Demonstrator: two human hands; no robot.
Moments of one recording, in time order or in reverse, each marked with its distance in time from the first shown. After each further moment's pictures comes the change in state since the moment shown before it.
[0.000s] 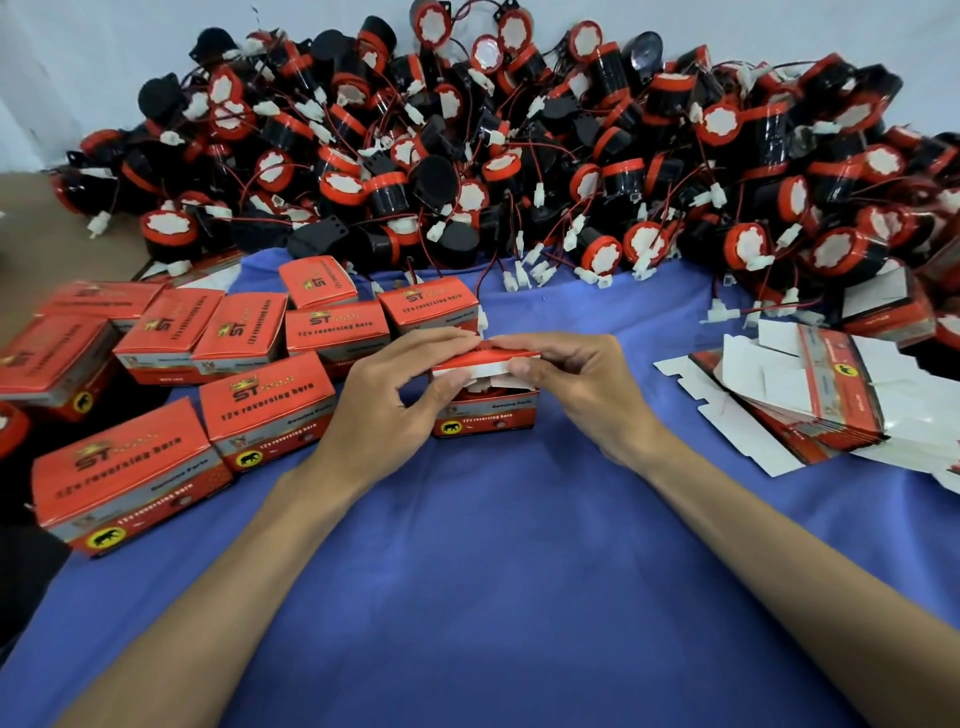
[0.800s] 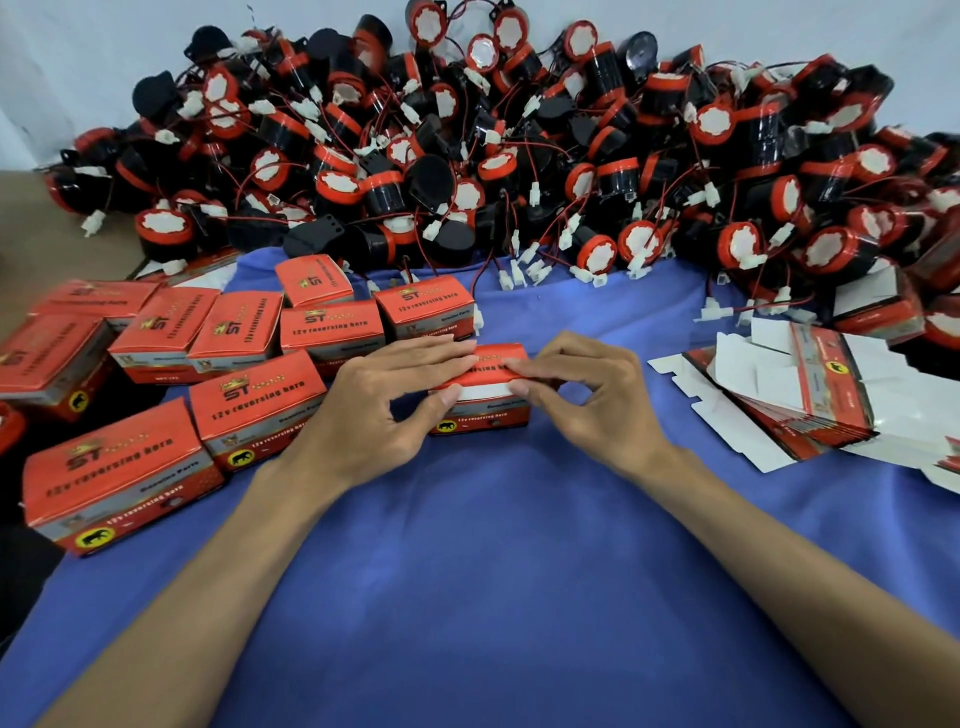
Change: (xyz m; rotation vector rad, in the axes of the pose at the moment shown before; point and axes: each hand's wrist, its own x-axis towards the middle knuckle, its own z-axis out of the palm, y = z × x) left_hand -0.002 -0.003 -0.009 0.162 -0.107 0.154; right_hand -0.011 0.006 -0.008 -0.650 0.152 -0.494
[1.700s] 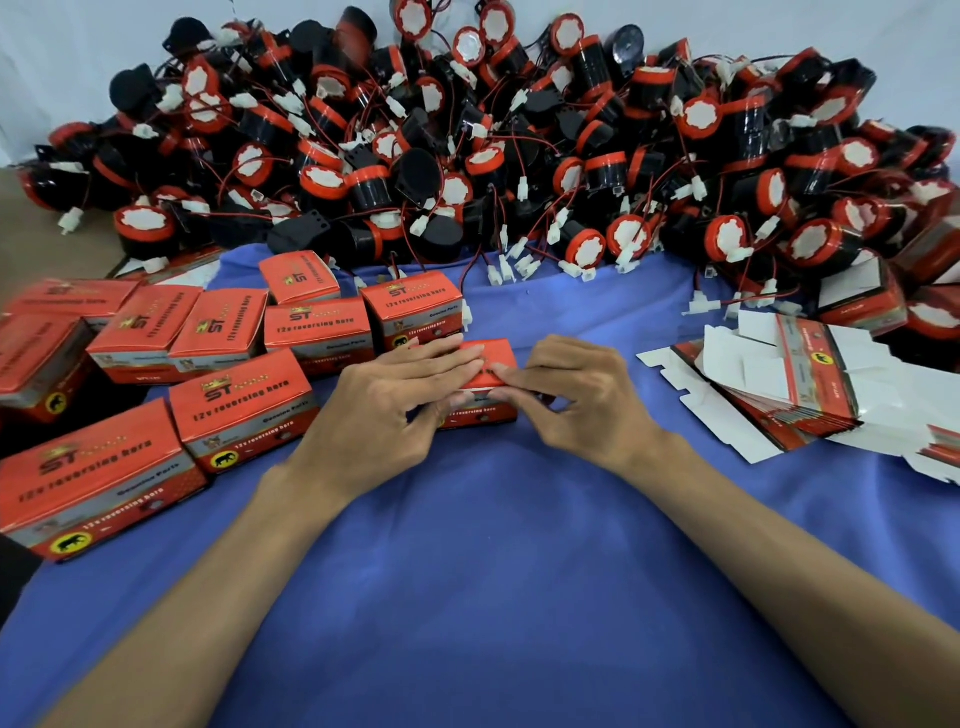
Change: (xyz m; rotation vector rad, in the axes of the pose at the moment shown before) left_hand 0.000 0.005 0.013 0.160 0.016 0.140; right_hand 0.003 0.006 0.001 -0.210 -0.025 -0.323
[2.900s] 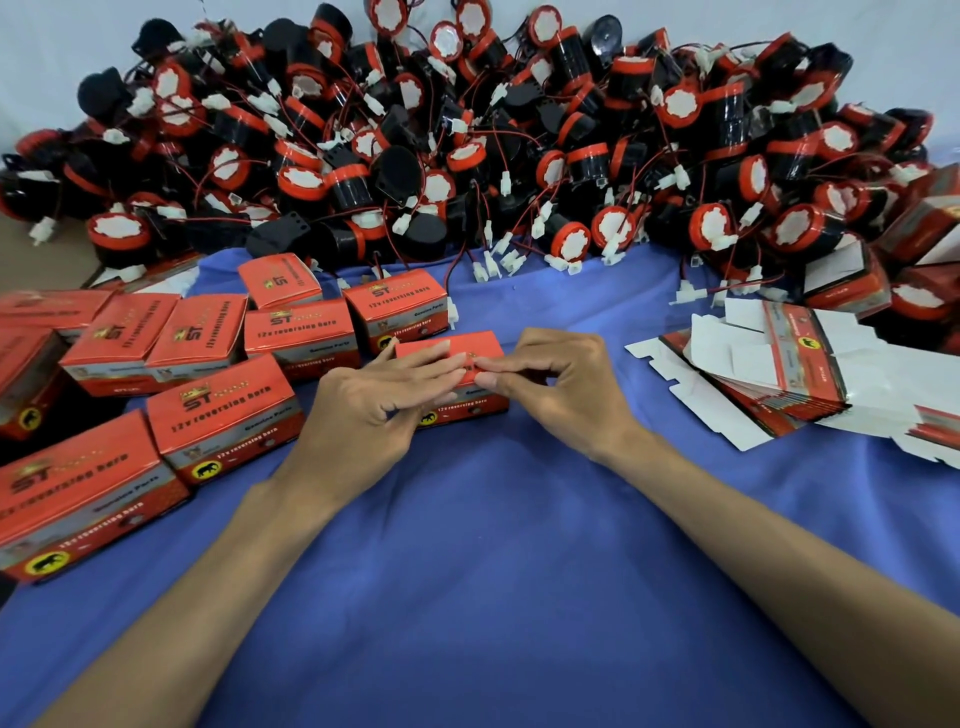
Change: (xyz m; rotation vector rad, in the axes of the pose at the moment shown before) left_hand -0.003 0.005 0.001 -0.177 0.033 -0.118; right_hand 0.003 -0.011 0.000 0.318 -0.010 0.510
